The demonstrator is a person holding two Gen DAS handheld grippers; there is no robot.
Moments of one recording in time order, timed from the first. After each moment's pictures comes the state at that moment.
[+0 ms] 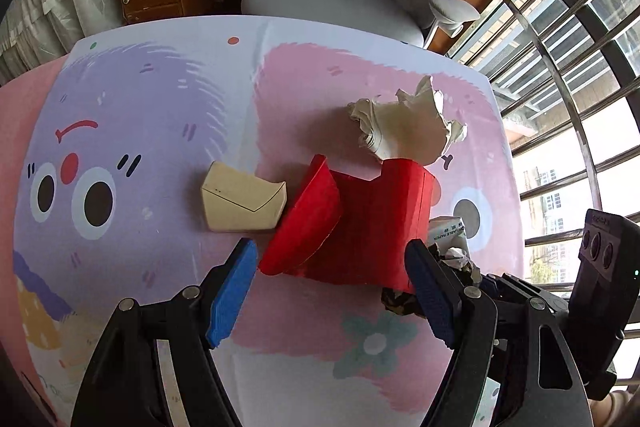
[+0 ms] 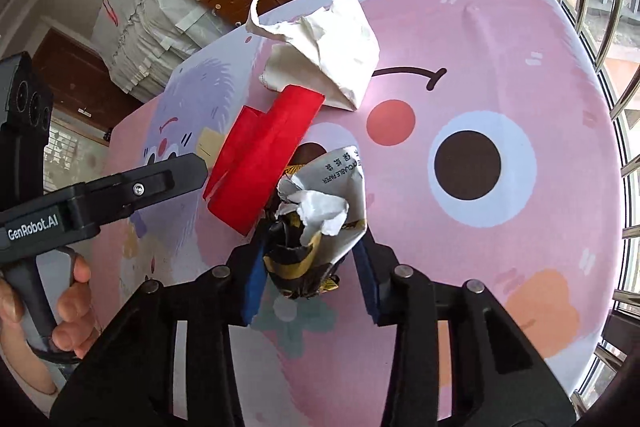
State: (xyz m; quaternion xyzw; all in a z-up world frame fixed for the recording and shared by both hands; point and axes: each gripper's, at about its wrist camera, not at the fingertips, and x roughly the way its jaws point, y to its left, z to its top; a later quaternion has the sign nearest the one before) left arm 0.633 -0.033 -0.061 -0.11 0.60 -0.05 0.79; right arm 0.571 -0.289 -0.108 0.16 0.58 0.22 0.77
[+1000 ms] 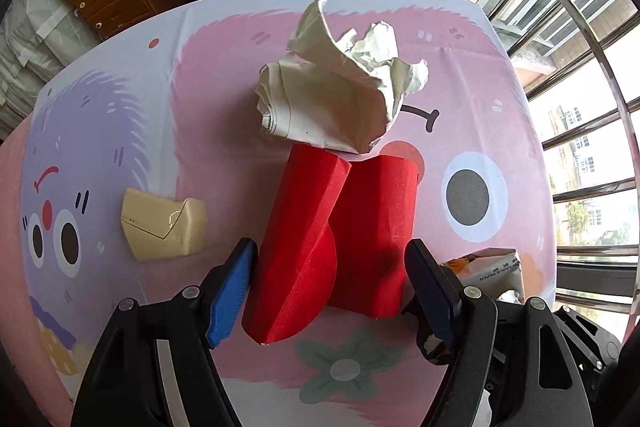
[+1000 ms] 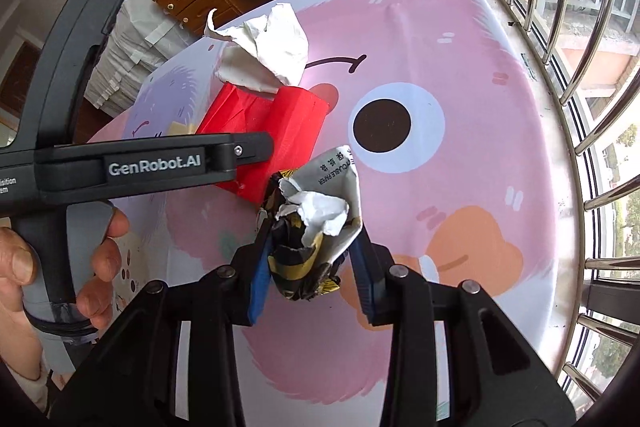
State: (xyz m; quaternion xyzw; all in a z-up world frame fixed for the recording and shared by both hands) left arm 0.655 -0.131 -0.105 0.02 0.65 -0.05 0.76; right arm 0.507 -0.321 -0.088 0.16 0.58 0.15 0.79
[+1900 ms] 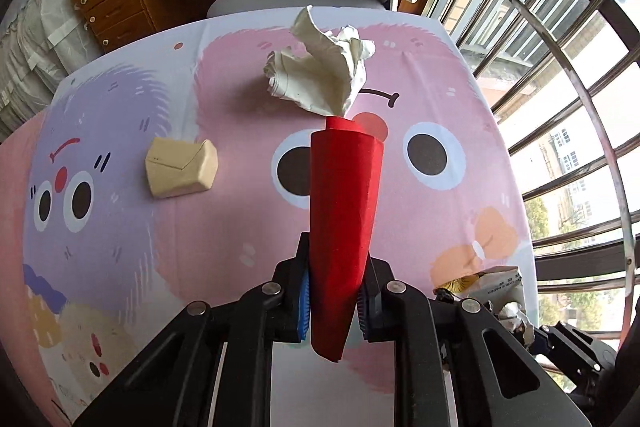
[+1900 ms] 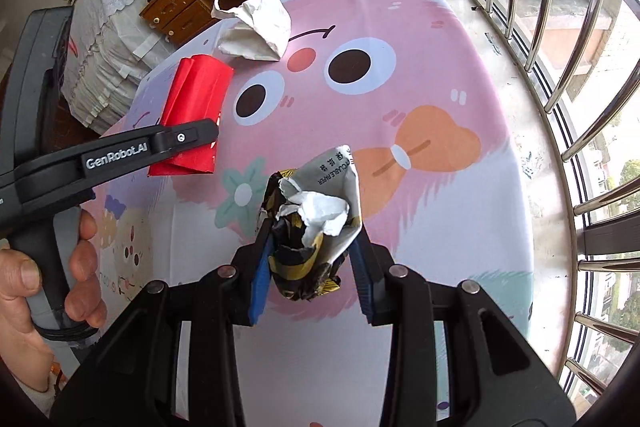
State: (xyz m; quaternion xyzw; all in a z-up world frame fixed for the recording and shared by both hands) left arm 0.555 -0.123 -0.060 -0.01 0.58 -0.07 0.81; right arm 0.411 -0.332 -0.055 0.18 0.57 0.11 0.80
